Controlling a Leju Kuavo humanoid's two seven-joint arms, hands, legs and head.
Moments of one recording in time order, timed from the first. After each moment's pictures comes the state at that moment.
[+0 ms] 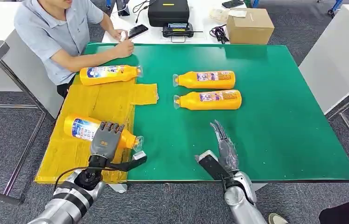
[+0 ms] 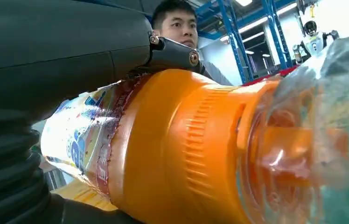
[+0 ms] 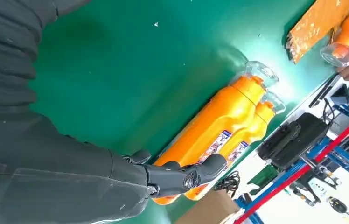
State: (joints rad) left arm -0.44 -0.04 -0.47 -0.72 -1.57 0.67 0.30; right arm -0.16 0.08 0.18 -1.05 0.57 -0.29 -0.58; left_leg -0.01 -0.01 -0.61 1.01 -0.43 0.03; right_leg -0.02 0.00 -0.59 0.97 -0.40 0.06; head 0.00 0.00
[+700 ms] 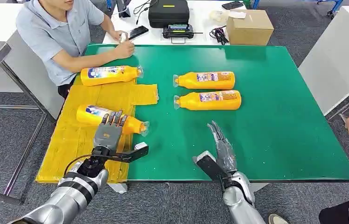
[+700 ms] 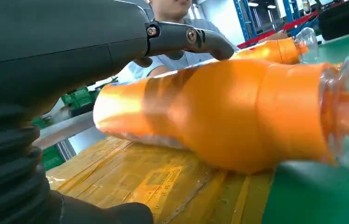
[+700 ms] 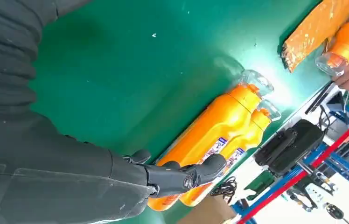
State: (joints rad) left arm -0.54 -0.10 -0.39 -0.58 -1.47 0.49 0.22; right arm -0.16 0.09 0.18 -1.03 0.58 -0.28 -0.58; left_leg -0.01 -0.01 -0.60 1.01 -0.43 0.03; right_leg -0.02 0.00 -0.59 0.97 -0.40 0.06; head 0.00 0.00
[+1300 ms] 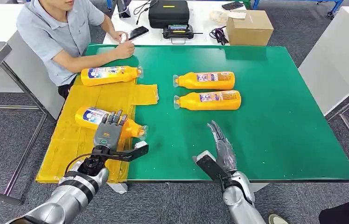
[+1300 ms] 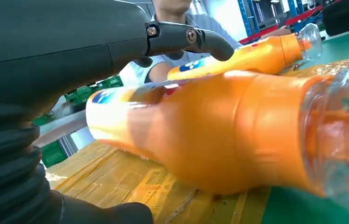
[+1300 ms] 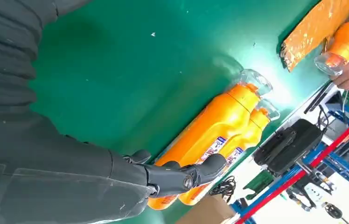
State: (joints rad) left arm -0.56 -0.11 -0.37 -0.56 -1.47 0.48 0.22; right arm -0.16 0.09 0.18 -1.03 0.58 -0.28 -0.58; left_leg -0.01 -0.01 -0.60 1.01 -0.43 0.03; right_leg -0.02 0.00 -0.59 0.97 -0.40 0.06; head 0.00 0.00
